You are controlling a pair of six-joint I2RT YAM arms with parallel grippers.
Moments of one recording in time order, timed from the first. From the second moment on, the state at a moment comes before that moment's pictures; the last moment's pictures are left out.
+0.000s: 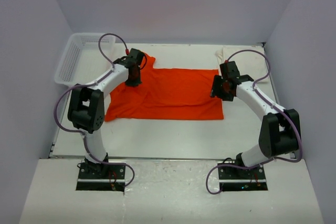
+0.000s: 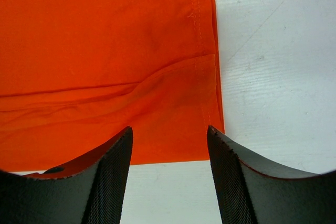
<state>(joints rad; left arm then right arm) -0.35 1.89 1.45 -0.71 -0.27 -0.39 0.23 1.53 1.09 -0.64 0.09 0.45</state>
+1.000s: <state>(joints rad) -0.20 2.15 1.65 -0.68 -0.18 -0.34 0.23 1.52 1.09 -0.63 0.08 0.45</state>
